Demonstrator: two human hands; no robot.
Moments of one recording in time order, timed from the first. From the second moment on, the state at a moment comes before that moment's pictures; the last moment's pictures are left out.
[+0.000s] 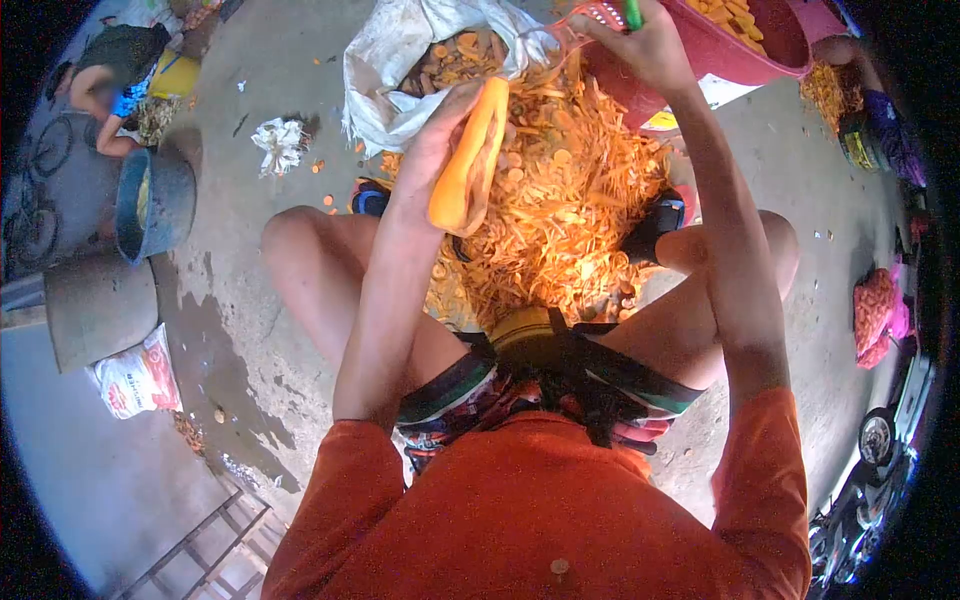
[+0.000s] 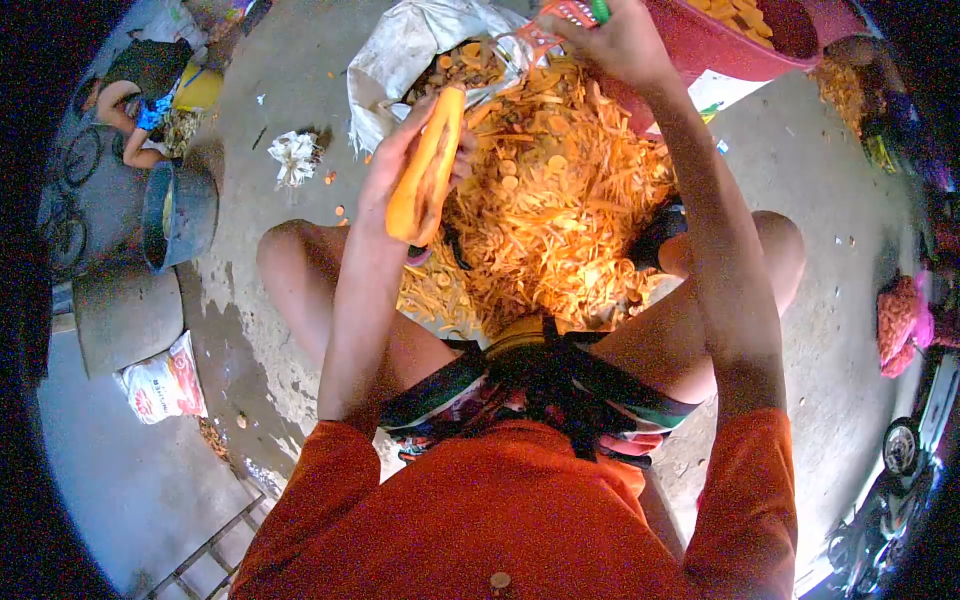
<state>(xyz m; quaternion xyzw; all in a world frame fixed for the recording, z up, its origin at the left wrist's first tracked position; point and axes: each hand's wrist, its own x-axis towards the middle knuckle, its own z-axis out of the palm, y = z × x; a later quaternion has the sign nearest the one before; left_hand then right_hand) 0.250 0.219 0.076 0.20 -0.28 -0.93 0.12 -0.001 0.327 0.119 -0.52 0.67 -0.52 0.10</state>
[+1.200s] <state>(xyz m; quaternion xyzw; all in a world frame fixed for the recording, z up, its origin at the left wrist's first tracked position) 0.242 0.211 0.071 0.28 -0.30 -0.88 0.25 0.117 0.337 0.087 -0.56 0.67 -0.38 0.31</state>
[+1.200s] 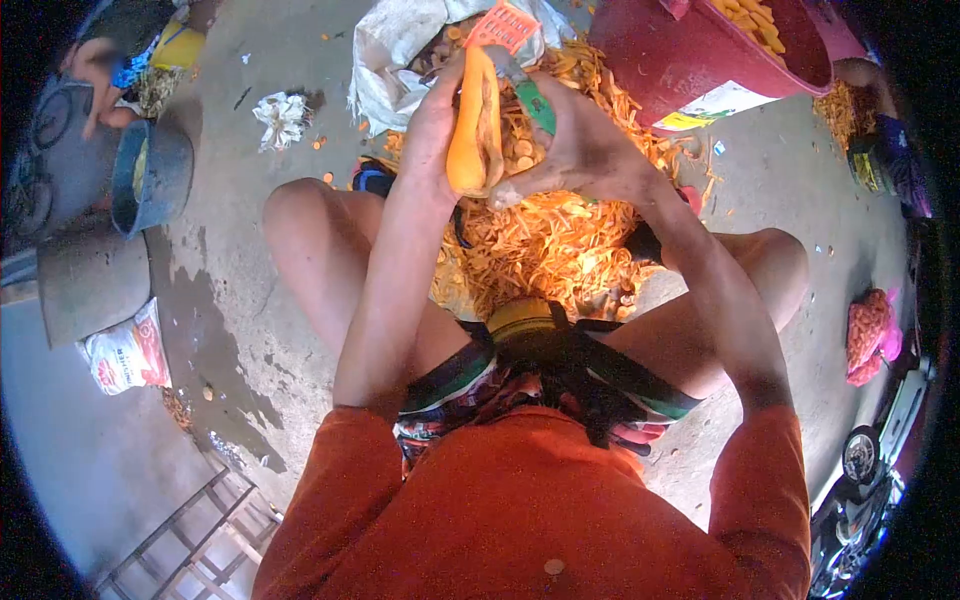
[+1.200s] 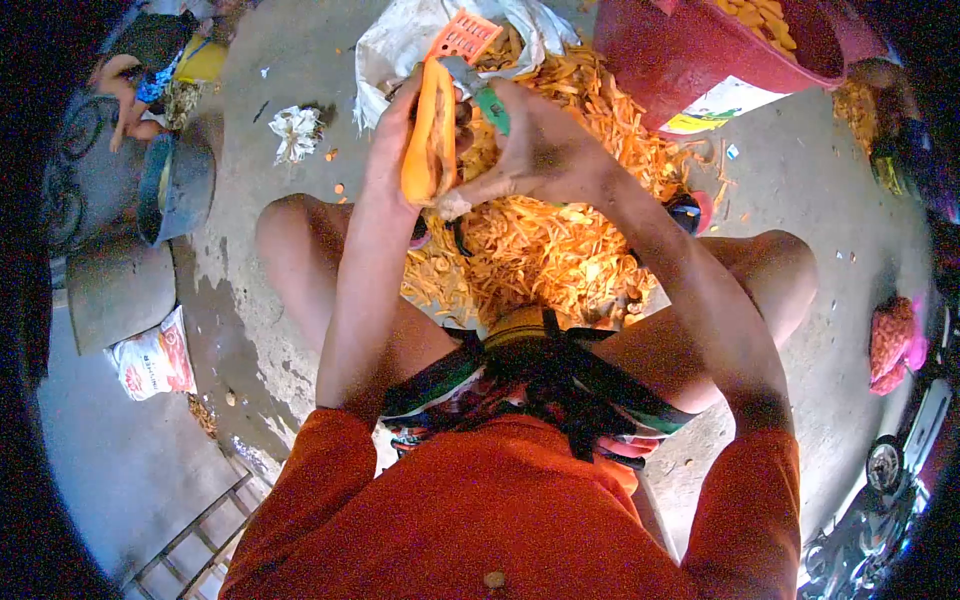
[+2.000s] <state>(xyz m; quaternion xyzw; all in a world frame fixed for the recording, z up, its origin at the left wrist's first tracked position) 0.248 0.189 0.039 0.10 -0.19 -0.96 0.17 0.143 0.341 0.061 -0.68 0.61 -0.38 0.15</state>
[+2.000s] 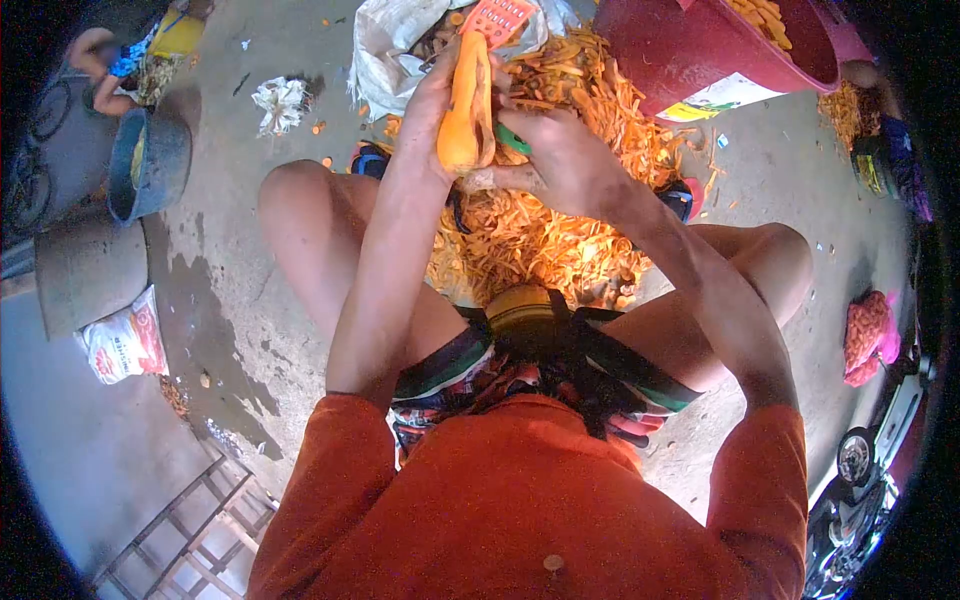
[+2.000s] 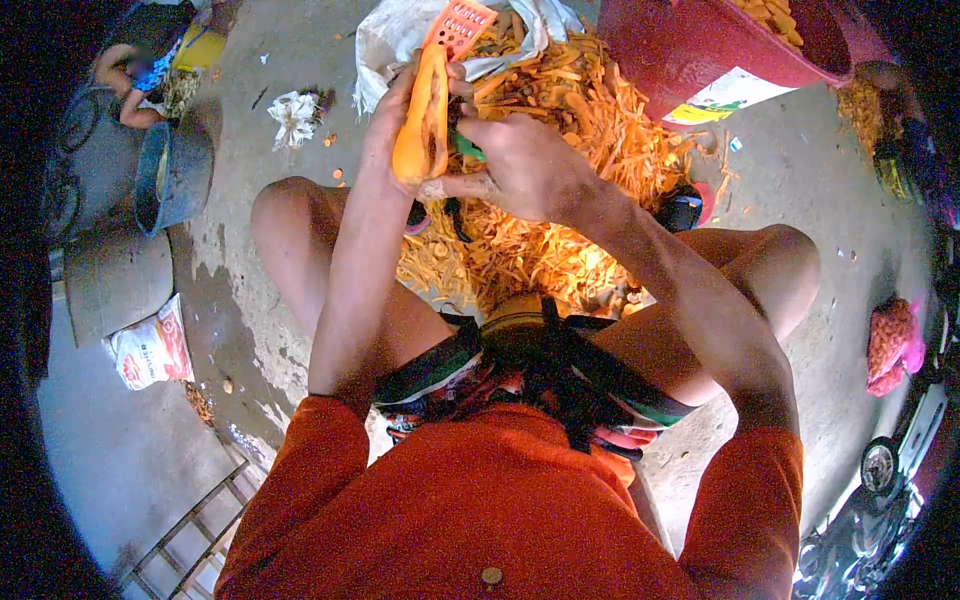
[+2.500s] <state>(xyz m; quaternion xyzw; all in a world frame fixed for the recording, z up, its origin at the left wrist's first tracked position) 0.240 0.178 0.025 0.25 -0.27 -0.84 0.40 0.155 0.362 0.044 -0.69 0.62 -0.31 0.21</state>
